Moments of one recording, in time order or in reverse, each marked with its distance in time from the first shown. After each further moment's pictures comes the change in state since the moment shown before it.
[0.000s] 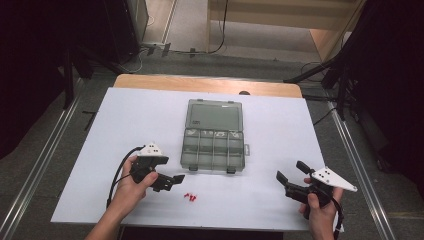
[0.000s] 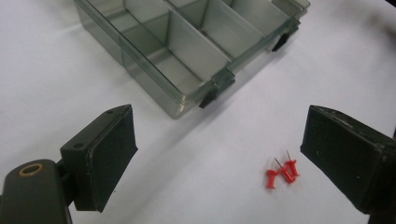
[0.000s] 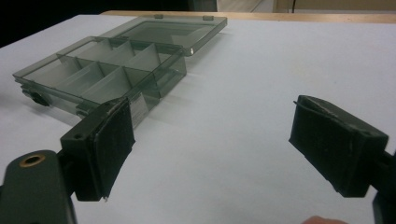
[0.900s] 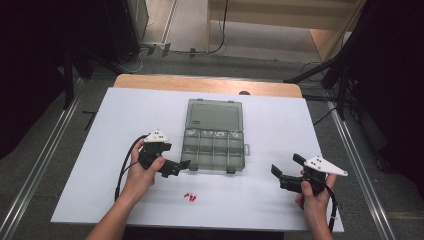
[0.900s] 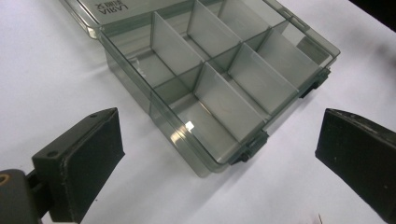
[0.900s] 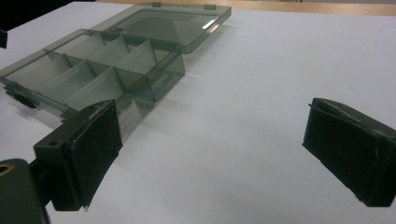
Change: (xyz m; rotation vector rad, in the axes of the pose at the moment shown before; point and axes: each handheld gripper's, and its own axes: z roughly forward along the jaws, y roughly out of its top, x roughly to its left) left arm 0.017 0.026 0.017 -0.084 0.035 -0.045; right arm -0.005 0.014 0.023 0.068 0.018 0.000
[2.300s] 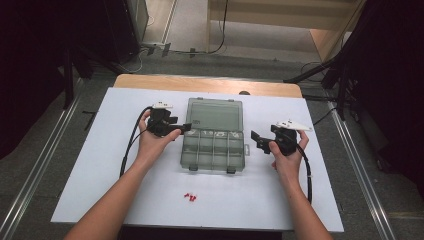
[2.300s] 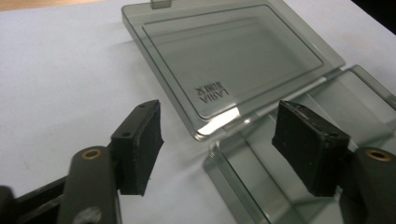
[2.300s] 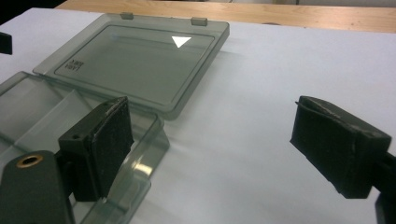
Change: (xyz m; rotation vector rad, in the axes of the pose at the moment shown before) left arm 0.061 0.060 0.043 -0.061 0.127 -0.088; right arm -0.001 0.063 0.101 0.062 -0.040 0.042
